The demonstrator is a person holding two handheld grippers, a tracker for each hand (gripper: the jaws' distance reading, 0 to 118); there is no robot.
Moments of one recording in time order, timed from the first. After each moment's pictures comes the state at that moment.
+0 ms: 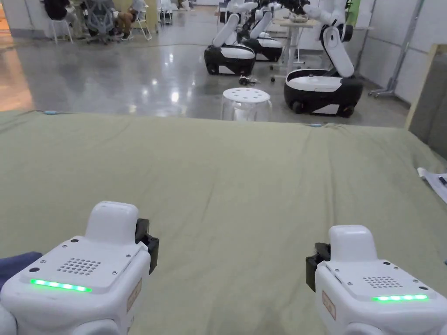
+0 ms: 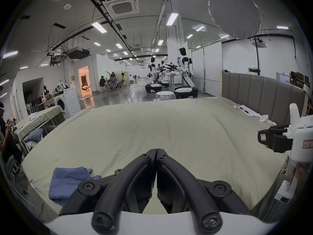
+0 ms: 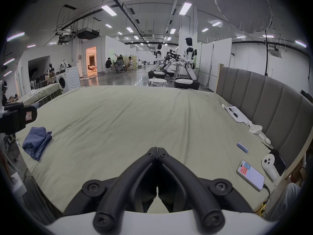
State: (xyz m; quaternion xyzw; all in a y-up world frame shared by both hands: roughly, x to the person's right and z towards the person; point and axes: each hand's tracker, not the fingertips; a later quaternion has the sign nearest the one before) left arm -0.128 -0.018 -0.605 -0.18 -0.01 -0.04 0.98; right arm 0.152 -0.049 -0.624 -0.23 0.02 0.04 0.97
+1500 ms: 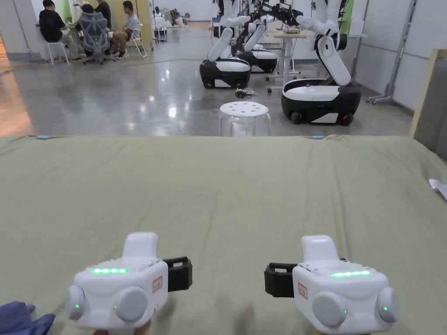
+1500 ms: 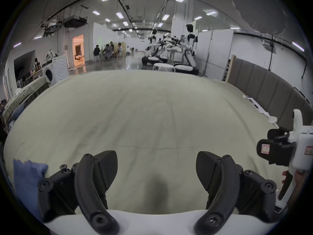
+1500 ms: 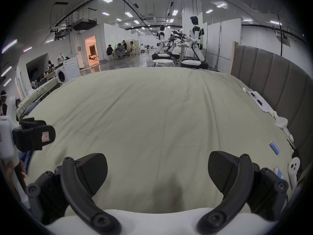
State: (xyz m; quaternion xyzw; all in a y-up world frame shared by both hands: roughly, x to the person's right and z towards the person) left arm -0.144 -0.112 -0.779 -0.32 -0.03 0.04 0.95; right arm 0.142 -0.116 -0.771 -0.31 0.05 0.02 0.95
